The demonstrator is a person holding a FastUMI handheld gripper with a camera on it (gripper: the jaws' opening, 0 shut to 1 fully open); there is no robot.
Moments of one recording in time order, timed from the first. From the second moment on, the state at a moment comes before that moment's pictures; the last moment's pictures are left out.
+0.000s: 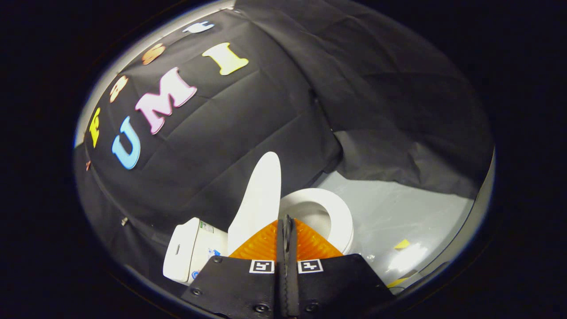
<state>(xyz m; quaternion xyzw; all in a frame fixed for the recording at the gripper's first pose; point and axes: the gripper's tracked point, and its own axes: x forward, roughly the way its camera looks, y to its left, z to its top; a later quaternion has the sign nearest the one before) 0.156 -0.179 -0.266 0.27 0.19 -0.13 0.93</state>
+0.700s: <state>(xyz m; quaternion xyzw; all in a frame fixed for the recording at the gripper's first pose) 0.169 -0.046 -0.187 0.11 0.15 -0.09 0.98</state>
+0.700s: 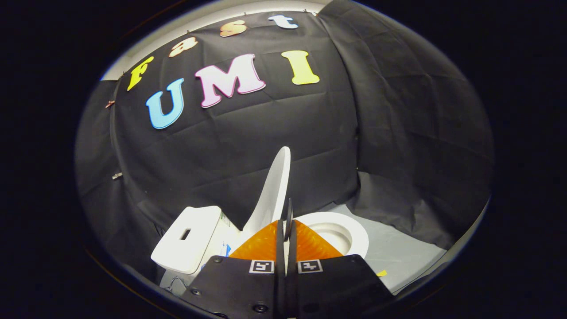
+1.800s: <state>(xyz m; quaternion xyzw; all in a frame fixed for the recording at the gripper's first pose) 0.181 0.160 -0.150 -0.05 0.12 0.04 0.99</state>
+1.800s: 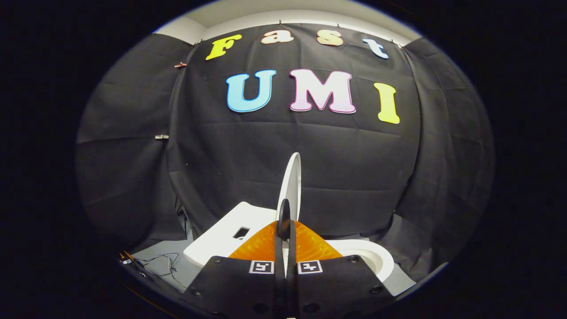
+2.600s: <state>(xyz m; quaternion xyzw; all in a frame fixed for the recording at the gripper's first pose) 0.182 0.230 -0.160 -0.09 0.14 0.09 0.98</state>
